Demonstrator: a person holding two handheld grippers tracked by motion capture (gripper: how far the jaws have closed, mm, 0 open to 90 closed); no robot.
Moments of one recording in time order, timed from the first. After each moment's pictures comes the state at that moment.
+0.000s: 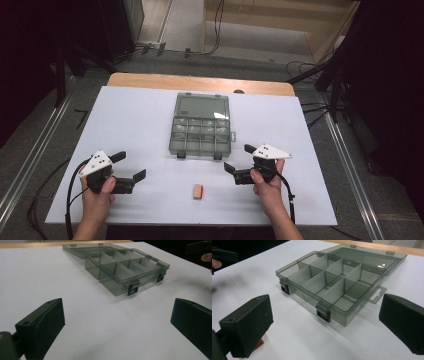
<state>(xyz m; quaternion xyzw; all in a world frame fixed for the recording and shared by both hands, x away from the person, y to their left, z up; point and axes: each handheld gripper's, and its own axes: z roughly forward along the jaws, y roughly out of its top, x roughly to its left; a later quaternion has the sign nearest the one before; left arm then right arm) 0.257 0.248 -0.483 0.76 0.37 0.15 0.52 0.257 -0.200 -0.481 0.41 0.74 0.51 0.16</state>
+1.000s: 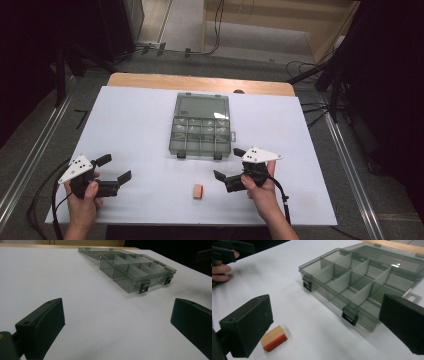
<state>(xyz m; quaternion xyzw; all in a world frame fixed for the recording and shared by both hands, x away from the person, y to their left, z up) 0.251 0.283 -0.491 0.73 0.39 0.16 0.53 0.247 -0.173 -0.470 0.36 0.78 0.50 0.13</state>
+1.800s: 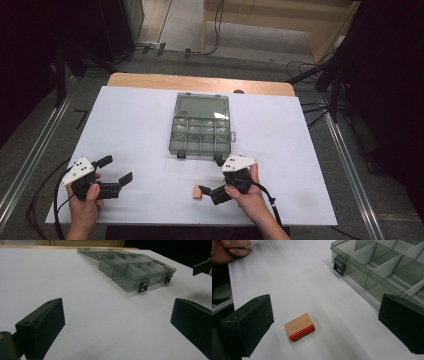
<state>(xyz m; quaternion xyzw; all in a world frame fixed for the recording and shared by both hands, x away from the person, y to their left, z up) 0.248 0.281 -0.495 0.73 0.38 0.17 0.54 0.240 -0.133 -0.482 0.31 0.83 0.46 0.09</state>
